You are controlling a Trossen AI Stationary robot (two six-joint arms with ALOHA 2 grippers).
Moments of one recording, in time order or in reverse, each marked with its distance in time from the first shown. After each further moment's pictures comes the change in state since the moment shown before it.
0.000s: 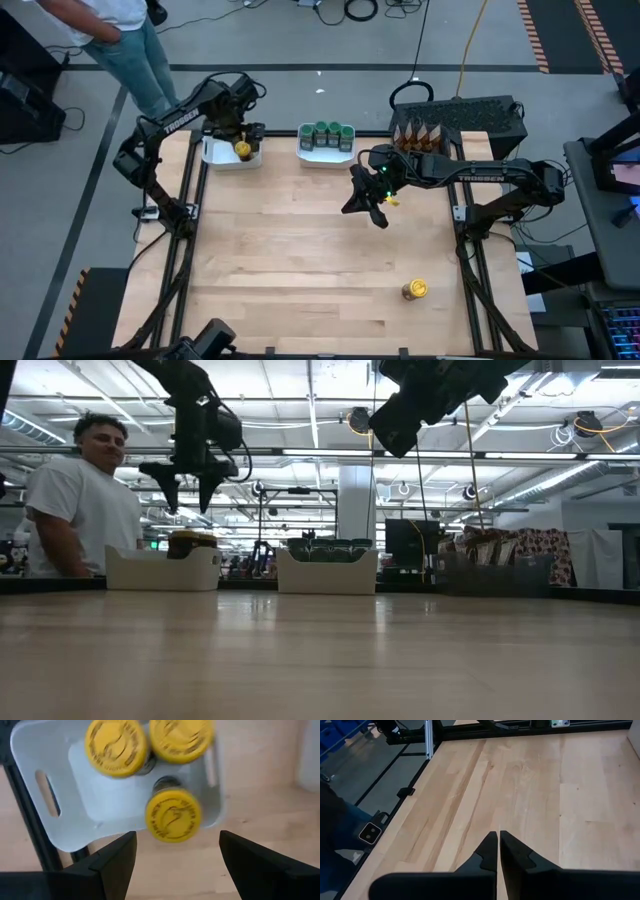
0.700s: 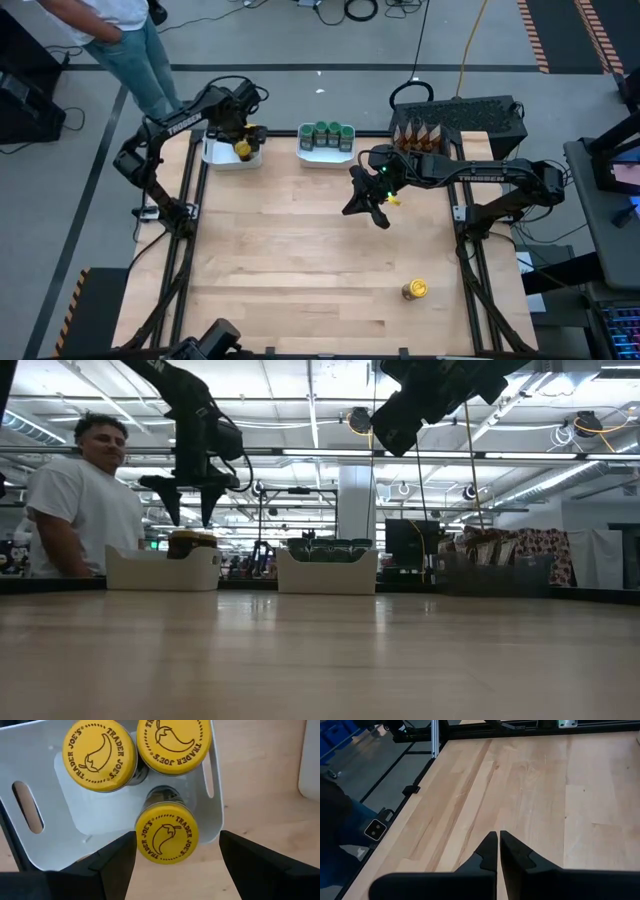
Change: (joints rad) left arm -0.007 0.002 -0.089 0.122 0.000 0.005; right arm 0.001 0.000 0.000 -0.004 -0.026 -0.019
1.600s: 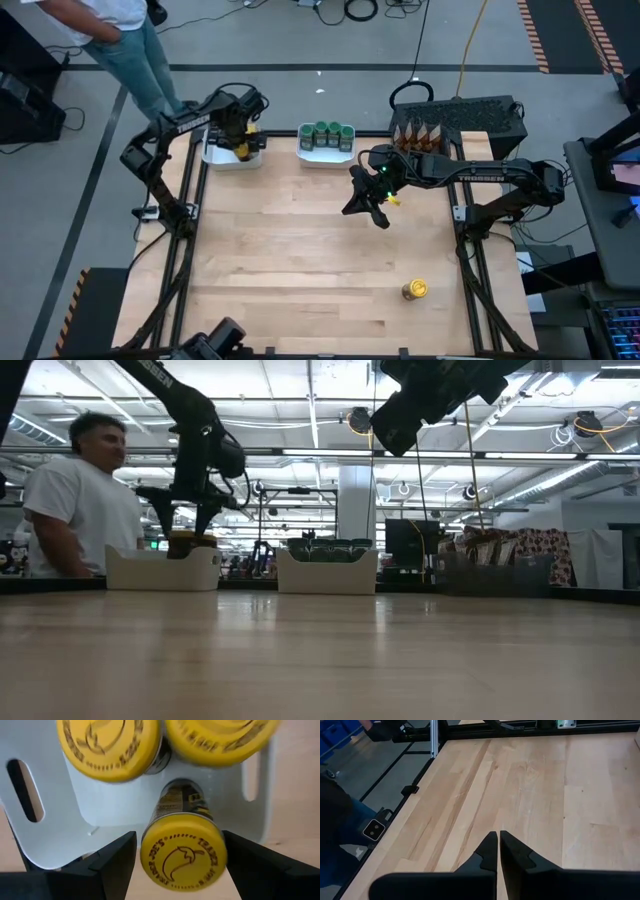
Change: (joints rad) left arm 0.001 0.066 -0.048 0.008 -0.053 -0.077; right arm 0.000 0.000 0.000 0.002 0.005 -0.003
